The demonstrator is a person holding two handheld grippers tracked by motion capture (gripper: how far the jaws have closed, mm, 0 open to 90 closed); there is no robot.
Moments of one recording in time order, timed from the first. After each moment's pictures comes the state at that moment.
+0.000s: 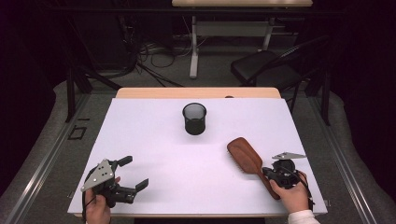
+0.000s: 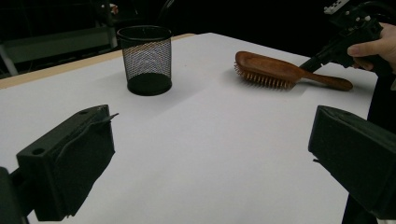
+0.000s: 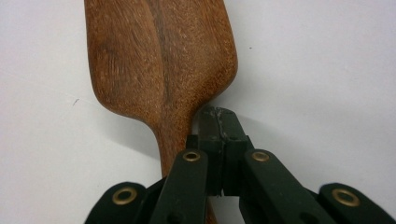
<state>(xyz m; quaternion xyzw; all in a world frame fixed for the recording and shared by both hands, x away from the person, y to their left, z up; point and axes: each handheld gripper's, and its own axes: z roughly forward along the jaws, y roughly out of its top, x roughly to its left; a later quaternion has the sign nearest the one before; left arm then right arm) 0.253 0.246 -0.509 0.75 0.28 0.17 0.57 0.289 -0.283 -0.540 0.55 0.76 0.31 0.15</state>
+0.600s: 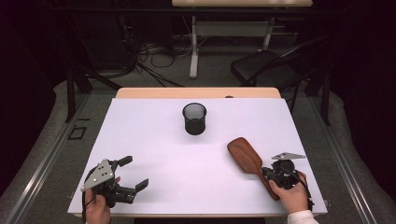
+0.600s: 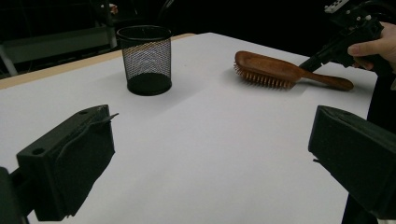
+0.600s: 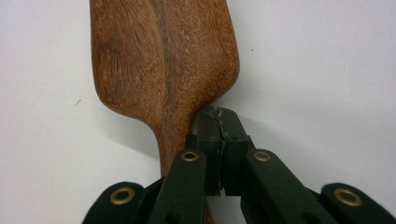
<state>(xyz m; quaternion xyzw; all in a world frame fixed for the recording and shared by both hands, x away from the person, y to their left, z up) 0.253 0.246 -0.509 0.75 0.28 0.17 0.57 0.288 -0.281 -0.540 0.54 0.76 0.31 0.16</state>
